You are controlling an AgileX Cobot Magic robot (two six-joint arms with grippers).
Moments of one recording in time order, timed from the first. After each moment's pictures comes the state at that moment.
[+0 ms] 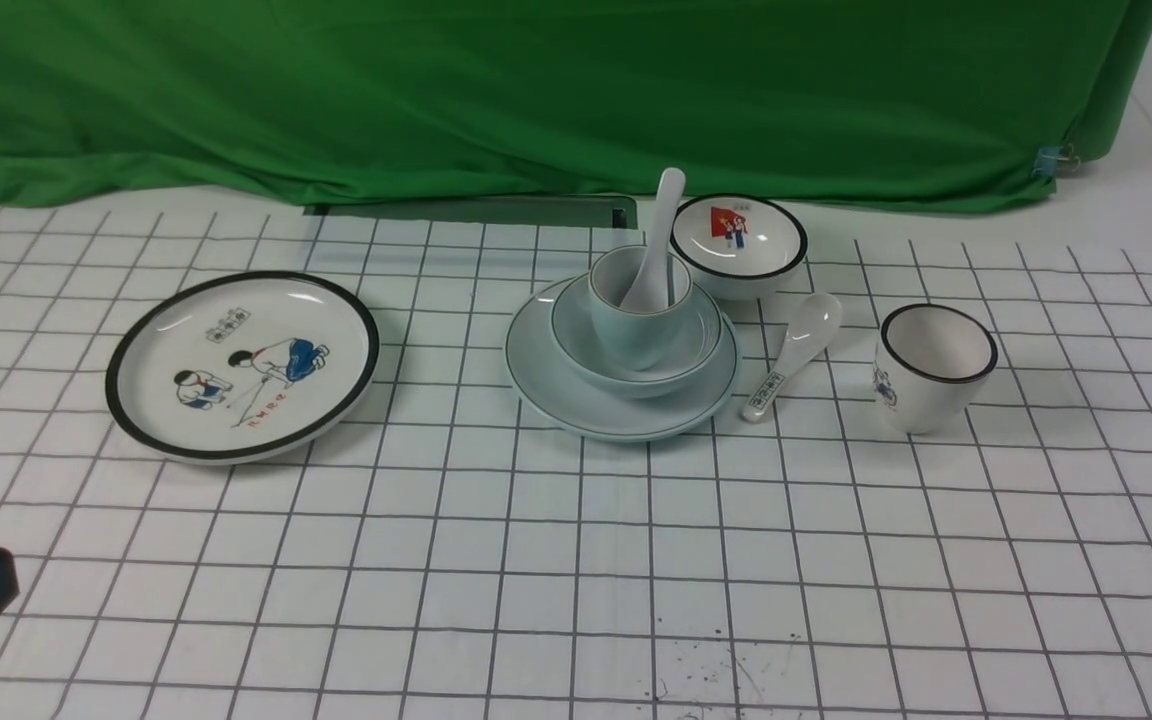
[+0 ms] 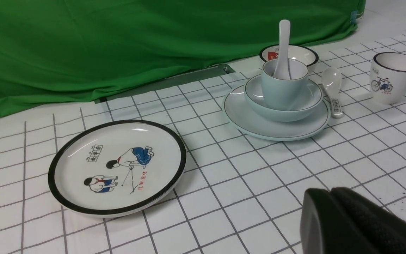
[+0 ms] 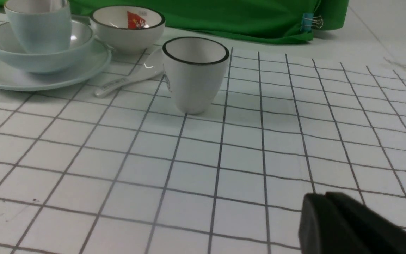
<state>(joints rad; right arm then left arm) 0.07 0.00 0.01 0.08 0.22 -0.12 -0.44 0.19 -0.43 0.13 0.54 -0.08</state>
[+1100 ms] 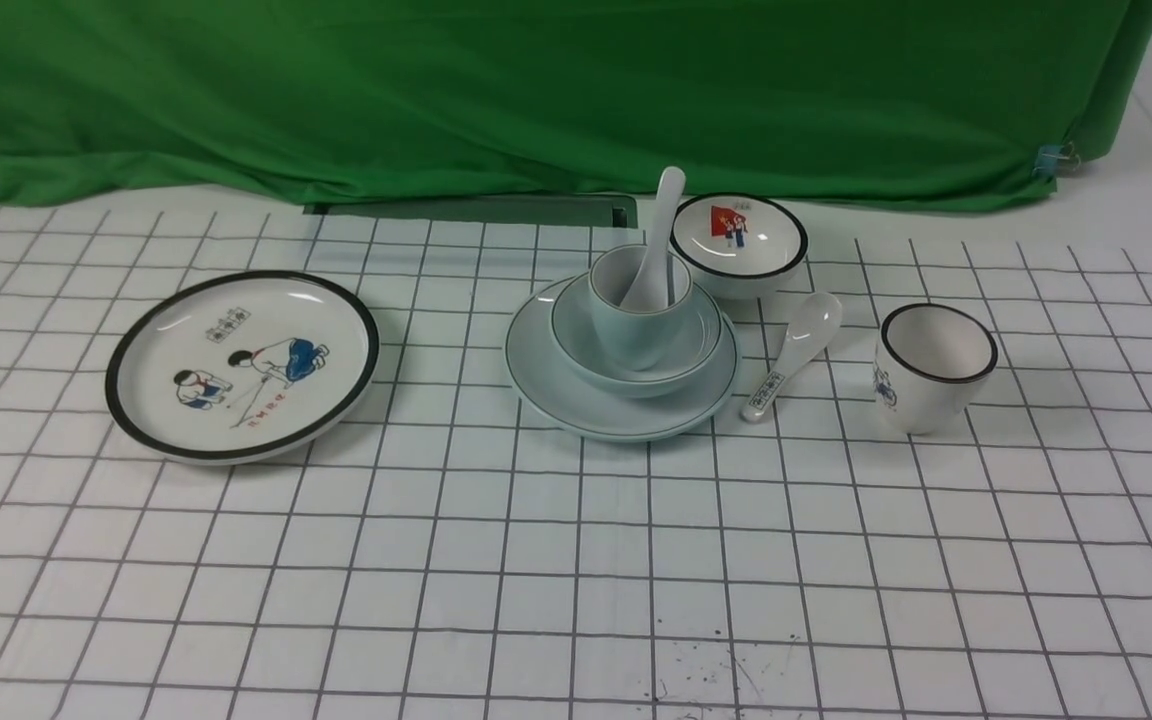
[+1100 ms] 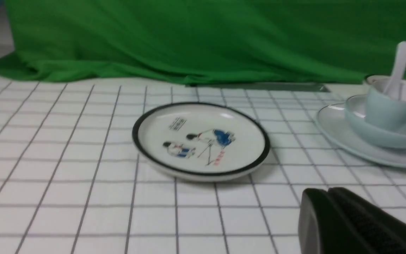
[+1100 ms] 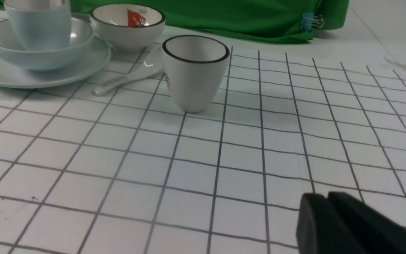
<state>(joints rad) 0.07 0.00 0.01 0.07 0.22 -0.12 -0.06 0.00 -0.11 -0.02 0.32 -0.06</state>
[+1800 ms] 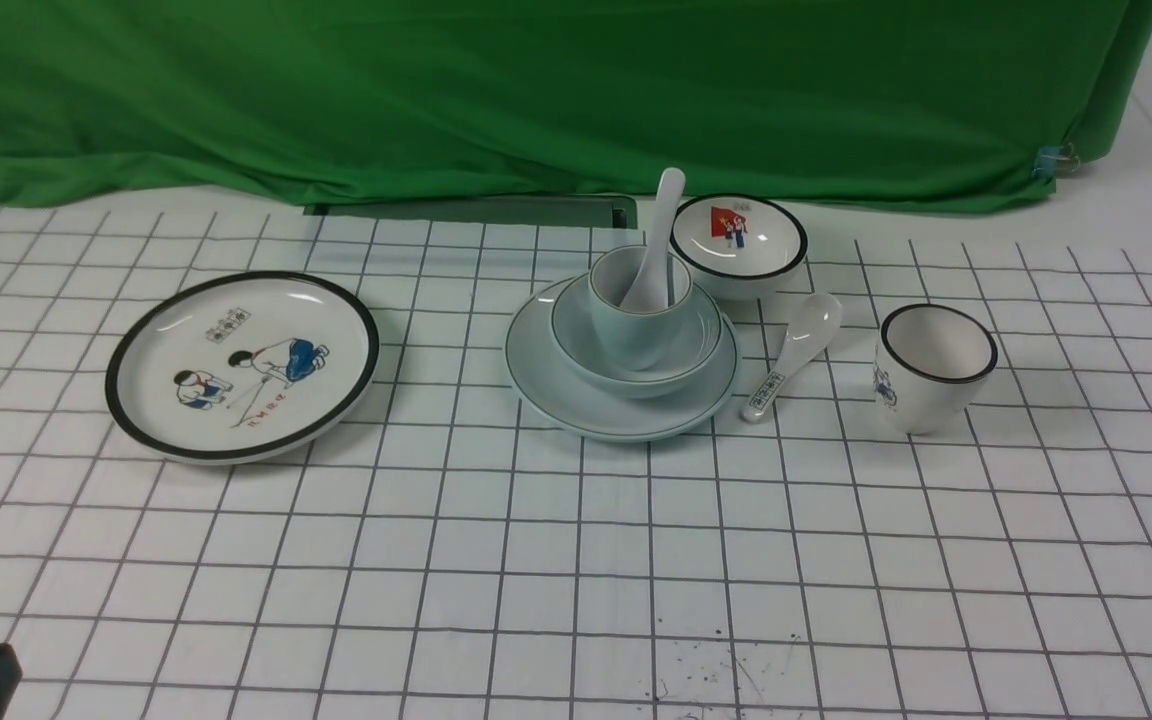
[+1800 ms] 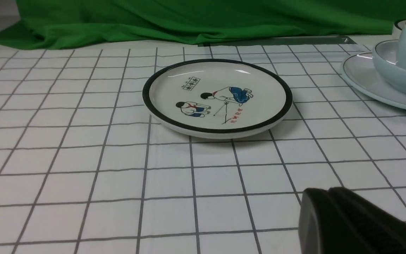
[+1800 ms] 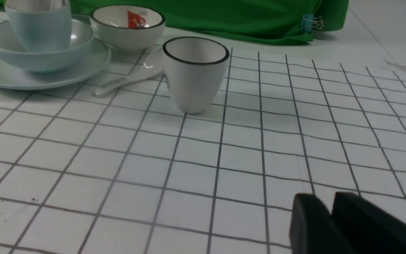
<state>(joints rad) 0.07 0.00 0.01 0.07 0.22 -0.12 -0.03 0.00 0.01 -0.05 0.25 0.06</state>
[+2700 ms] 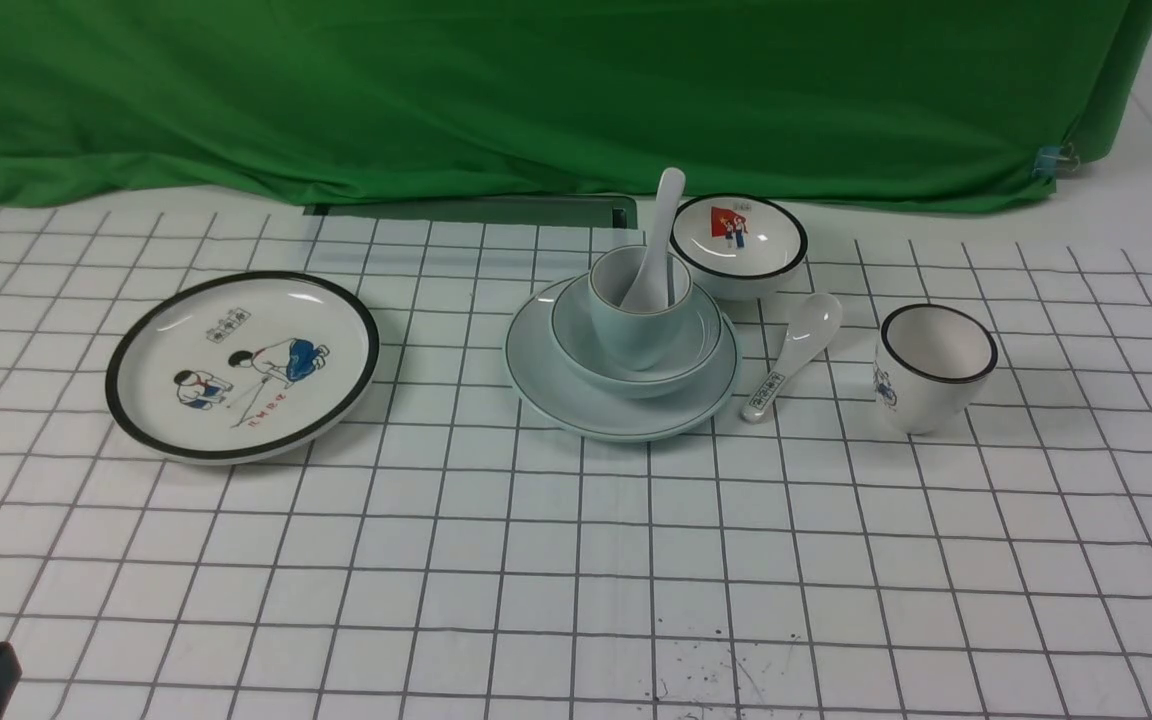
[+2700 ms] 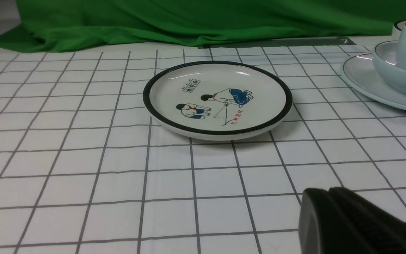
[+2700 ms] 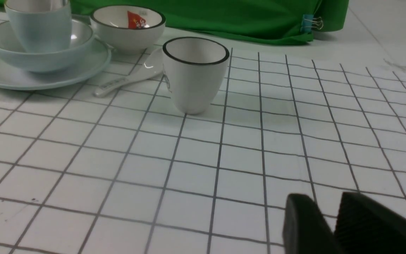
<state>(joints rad) 0.07 0.00 0.01 0.07 0.22 -0.12 -0.03 0.00 0.01 -0.05 0.25 0.06</state>
